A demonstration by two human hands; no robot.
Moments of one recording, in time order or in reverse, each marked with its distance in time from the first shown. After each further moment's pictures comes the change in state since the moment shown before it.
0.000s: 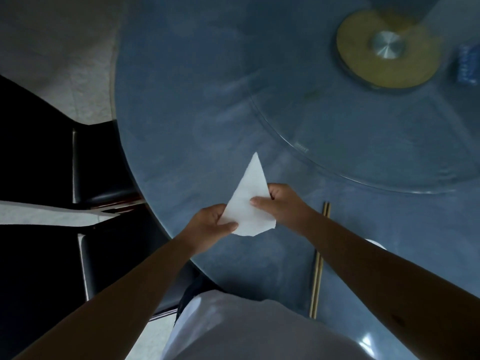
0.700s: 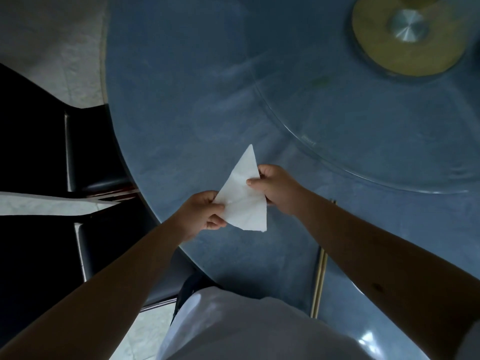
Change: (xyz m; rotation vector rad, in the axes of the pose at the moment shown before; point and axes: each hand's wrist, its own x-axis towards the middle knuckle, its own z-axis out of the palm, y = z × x) left_hand 0.038 -0.016 -0.024 -0.352 -0.071 -0.315; right_hand 0.054 -0.005 0.005 0.064 0.054 0.239
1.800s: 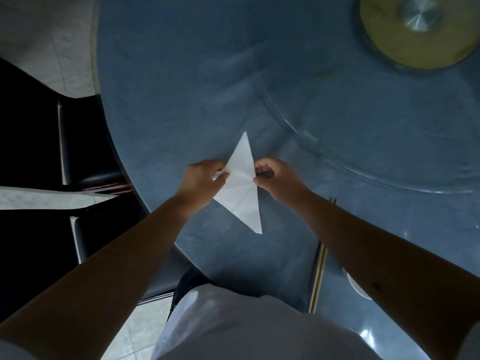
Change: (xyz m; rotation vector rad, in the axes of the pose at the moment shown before) left_hand 0.043 0.035 0.004 0.860 0.495 0.617; right_hand 0.020 0.021 -0.021 -0.289 0.135 -0.236
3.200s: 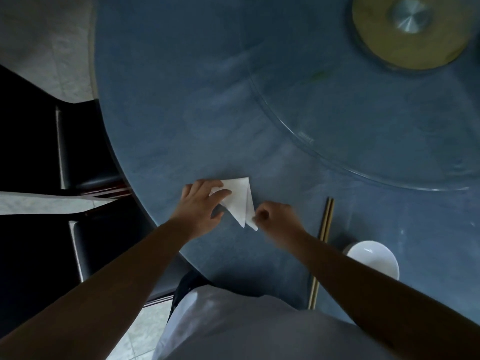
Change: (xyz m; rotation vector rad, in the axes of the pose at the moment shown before) left_hand -0.050 -0.030 0.016 0.349 -0.099 0.351; right_hand -0.065 0.026 0.028 -0.469 -0.046 0.176
